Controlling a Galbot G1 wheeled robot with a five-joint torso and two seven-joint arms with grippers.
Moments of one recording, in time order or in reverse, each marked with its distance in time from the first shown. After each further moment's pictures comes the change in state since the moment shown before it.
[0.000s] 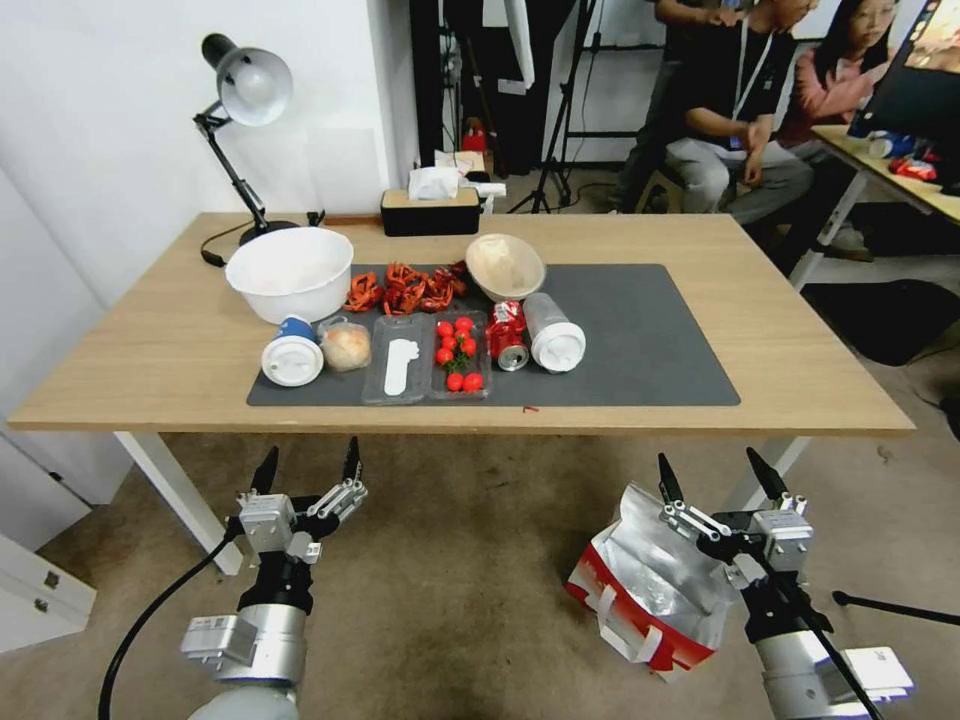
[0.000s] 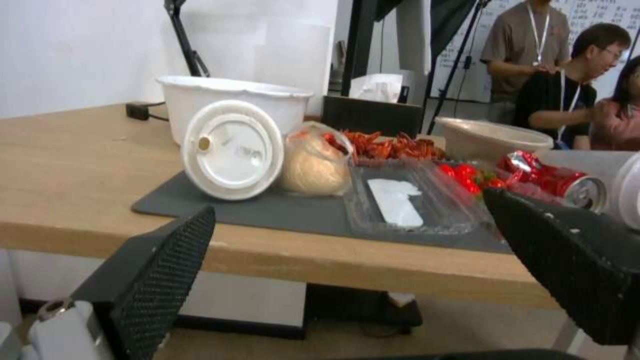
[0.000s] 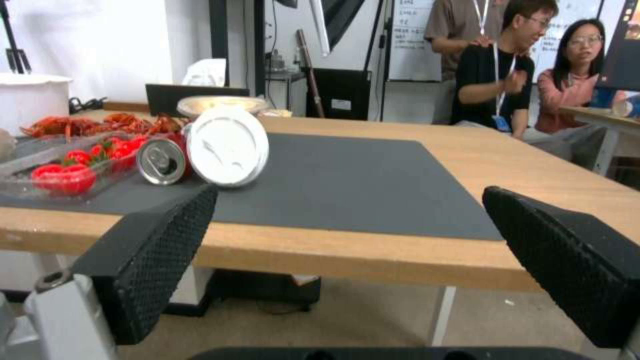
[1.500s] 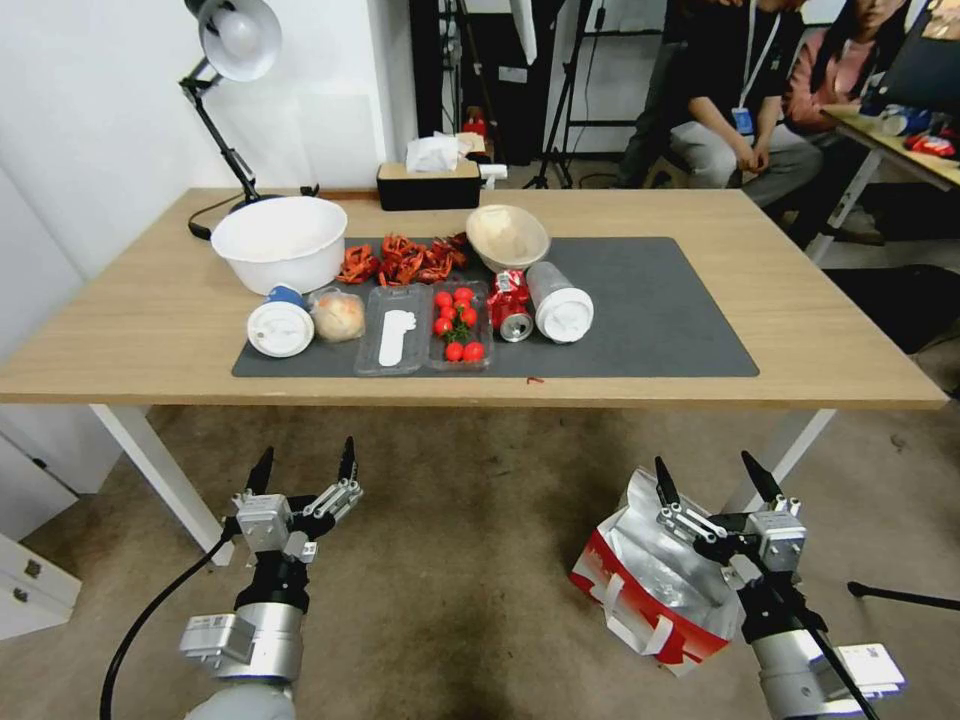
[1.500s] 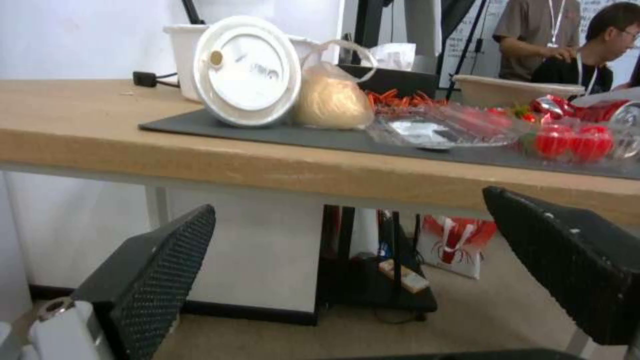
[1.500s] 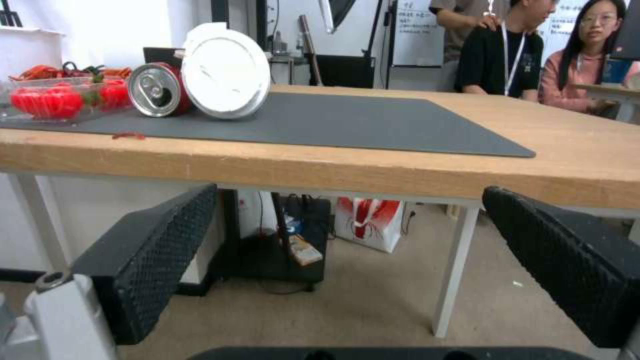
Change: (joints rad) left arm -0.007 -0.004 -0.013 0.015 0.011 -0.006 -0.002; right arm 0.007 -0.001 0.000 -0.013 0.004 -0.006 -0.009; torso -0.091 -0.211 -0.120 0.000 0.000
